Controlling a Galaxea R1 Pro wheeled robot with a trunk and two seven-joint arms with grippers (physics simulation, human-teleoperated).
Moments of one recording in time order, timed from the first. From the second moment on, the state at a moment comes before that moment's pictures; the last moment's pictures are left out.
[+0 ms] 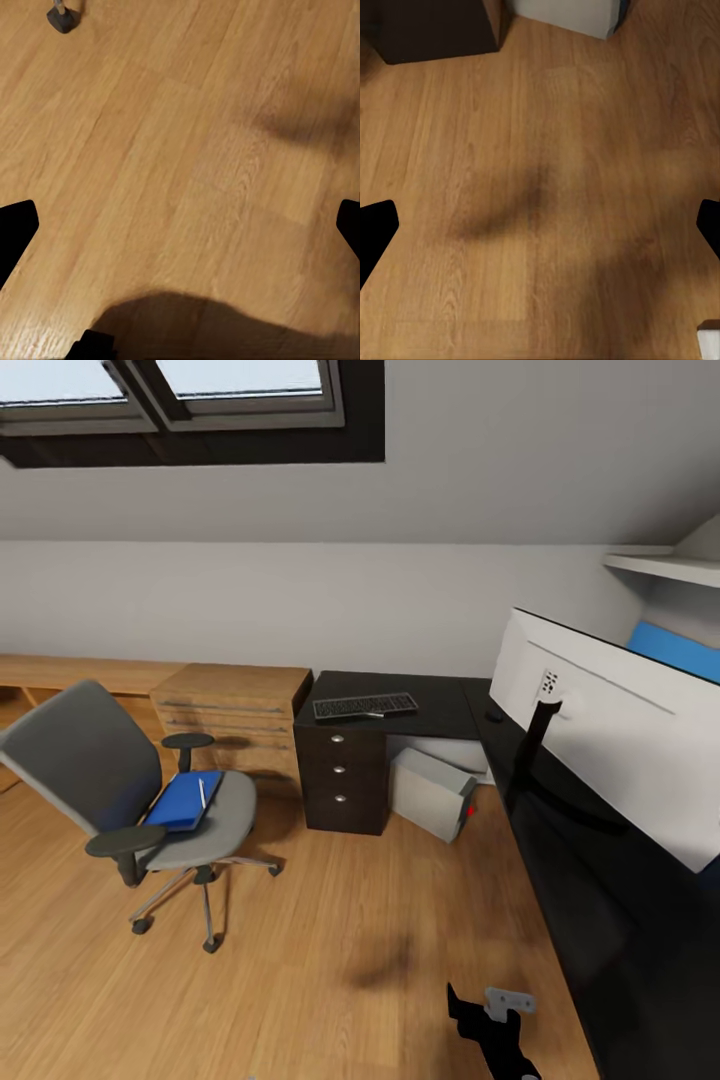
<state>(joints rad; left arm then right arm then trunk) -0.11 -0.06 -0.07 -0.50 0.29 -0.30 0.09 -0.53 0.02 -0.24 0.02 0.03 -0.59 0.08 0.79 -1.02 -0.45</state>
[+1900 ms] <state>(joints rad) -0.11 -0.06 -0.08 -0.47 0.29 -0.33 0.08 -0.53 0.03 -0.24 0.02 0.03 -0.60 0.08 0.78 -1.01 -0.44</state>
